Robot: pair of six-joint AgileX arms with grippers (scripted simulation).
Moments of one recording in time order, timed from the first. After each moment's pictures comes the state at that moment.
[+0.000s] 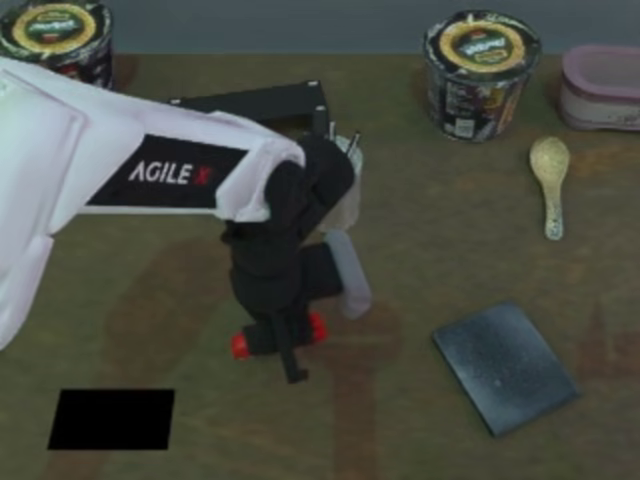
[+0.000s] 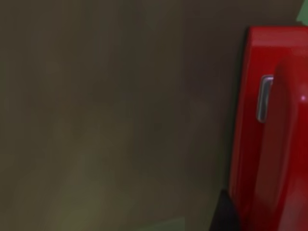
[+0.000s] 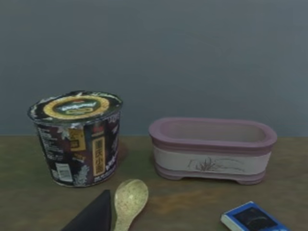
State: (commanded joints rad) left arm -0.64 2.14 1.36 -0.78 0.00 0.69; right arm 0.00 0.00 0.00 0.00 0.00 0.00
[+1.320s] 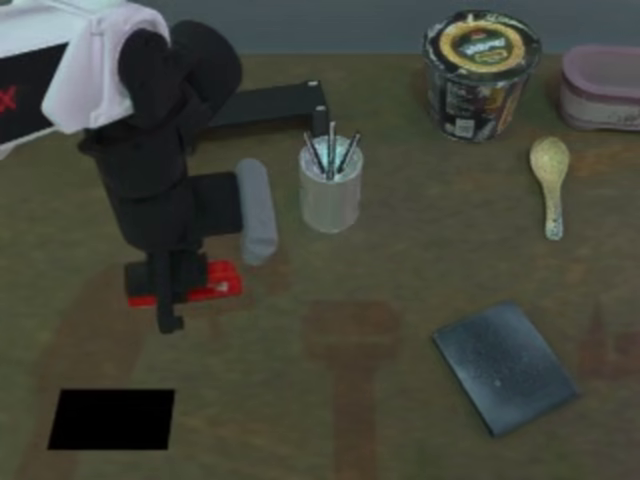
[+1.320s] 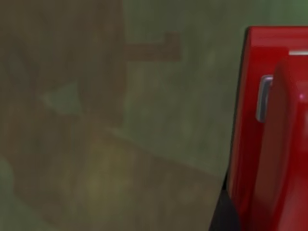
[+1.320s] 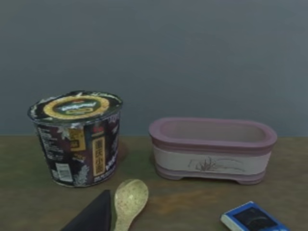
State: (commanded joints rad) left arm -0.48 1.79 1.36 -1.14 0.00 0.94; right arm 0.00 0.00 0.00 0.00 0.00 0.00
